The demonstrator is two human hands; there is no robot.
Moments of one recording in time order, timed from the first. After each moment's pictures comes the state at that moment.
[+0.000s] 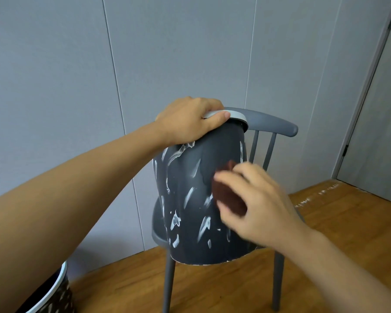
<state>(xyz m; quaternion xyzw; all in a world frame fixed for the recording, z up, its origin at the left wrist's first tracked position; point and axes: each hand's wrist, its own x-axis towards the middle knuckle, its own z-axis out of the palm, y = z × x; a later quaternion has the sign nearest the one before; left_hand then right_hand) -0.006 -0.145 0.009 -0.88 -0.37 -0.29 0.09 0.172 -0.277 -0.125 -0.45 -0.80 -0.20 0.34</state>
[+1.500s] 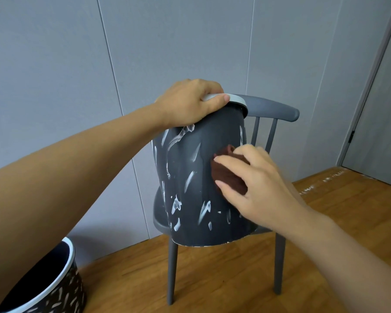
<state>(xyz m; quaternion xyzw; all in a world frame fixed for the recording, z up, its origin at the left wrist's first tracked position) 0.004 -0.147 0.013 -0.88 -0.36 -0.28 0.08 0.180 -0.281 -0.124 -0.47 -0.79 -0.16 0.36</state>
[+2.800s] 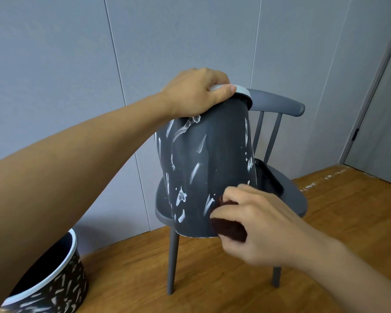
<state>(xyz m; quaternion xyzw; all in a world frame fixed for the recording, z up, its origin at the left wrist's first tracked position) 0.004 -0.150 0.014 -0.88 -0.37 -0.28 0.07 0.170 -0.317 -0.151 -0.41 -0.89 -0.09 0.20</state>
